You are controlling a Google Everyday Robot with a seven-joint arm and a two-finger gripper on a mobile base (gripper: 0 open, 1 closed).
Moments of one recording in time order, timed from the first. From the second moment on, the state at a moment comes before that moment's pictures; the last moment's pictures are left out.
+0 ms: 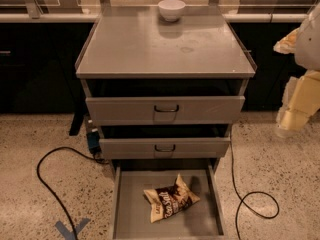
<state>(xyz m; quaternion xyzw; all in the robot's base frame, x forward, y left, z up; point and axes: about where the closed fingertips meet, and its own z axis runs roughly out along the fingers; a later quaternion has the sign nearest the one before) 0.438 -0.217 0.976 -0.60 0.78 -0.03 0.16</state>
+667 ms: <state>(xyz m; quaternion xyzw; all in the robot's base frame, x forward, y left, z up) 0.438 -0.216 0.962 -0.60 0.78 -0.05 0.17</state>
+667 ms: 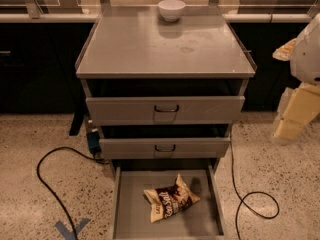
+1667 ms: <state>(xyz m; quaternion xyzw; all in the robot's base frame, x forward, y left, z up) 0.462 -0.220 0.760 -0.59 0.77 0.05 0.22</state>
